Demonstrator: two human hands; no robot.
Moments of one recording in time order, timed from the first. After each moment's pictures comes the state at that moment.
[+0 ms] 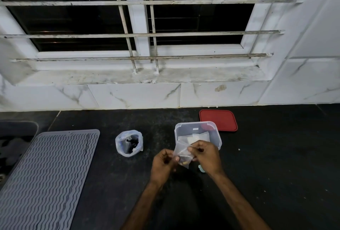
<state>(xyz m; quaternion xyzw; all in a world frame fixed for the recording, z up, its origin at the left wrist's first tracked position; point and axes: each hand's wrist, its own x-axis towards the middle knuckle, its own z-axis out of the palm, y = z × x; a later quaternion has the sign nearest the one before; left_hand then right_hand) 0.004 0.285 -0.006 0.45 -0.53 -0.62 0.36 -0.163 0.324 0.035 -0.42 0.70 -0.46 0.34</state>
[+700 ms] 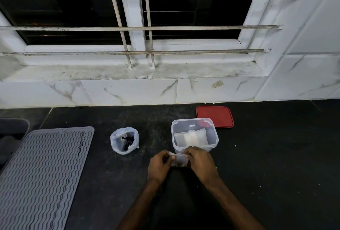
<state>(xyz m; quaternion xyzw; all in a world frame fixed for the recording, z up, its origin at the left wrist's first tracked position) 0.008 0.273 -0.042 0.53 -0.66 -0.47 0.23 -0.156 0.335 0.016 -0.60 0.76 -0.18 0.19</state>
